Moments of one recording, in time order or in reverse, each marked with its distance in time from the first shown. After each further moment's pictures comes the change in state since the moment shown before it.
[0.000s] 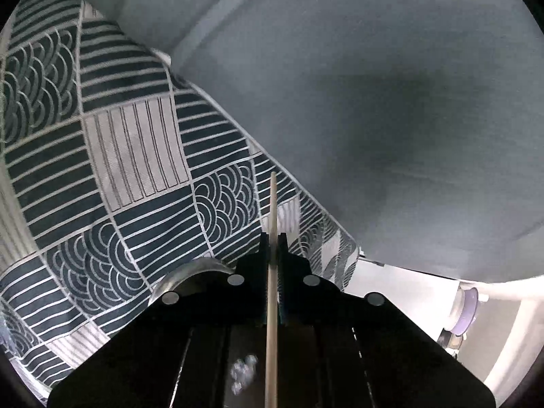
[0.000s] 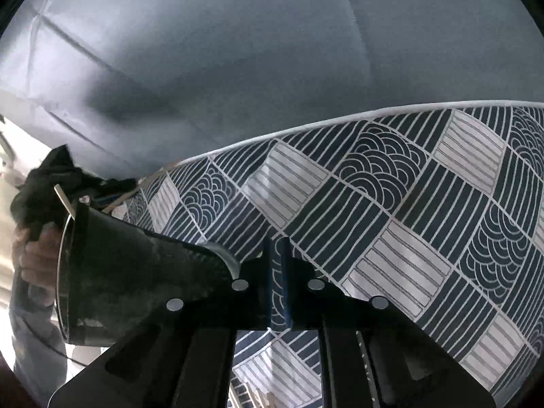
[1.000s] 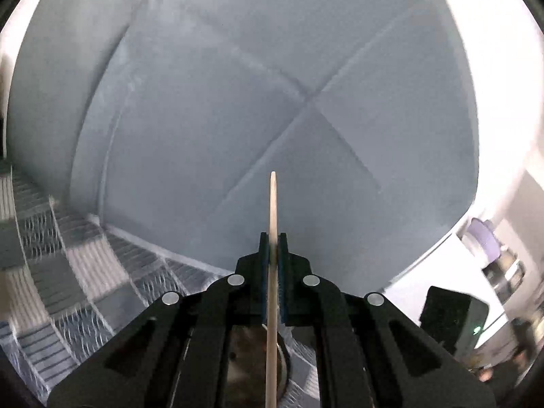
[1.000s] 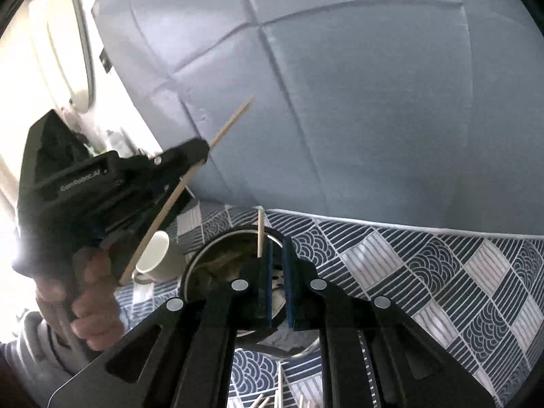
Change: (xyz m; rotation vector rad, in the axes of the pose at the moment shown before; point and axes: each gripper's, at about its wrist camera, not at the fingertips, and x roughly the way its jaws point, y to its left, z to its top) left arm -0.062 -0.077 -0.141 0.643 -0.670 -0.164; right arm -0.084 0.119 -0.020 -0.394 -0.256 0.115
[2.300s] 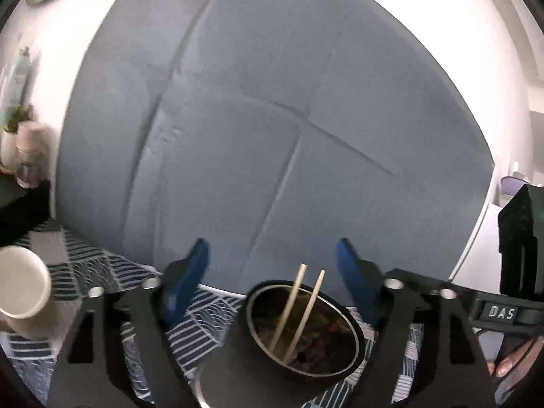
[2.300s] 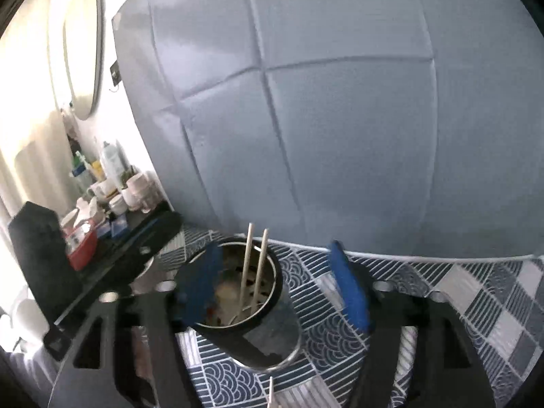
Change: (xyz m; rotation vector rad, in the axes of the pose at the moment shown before) left arm -0.048 -0.009 -0.063 0.271 -0.282 0.167; right arm -0.041 0.013 -0.019 -0.074 -0.193 -0.124
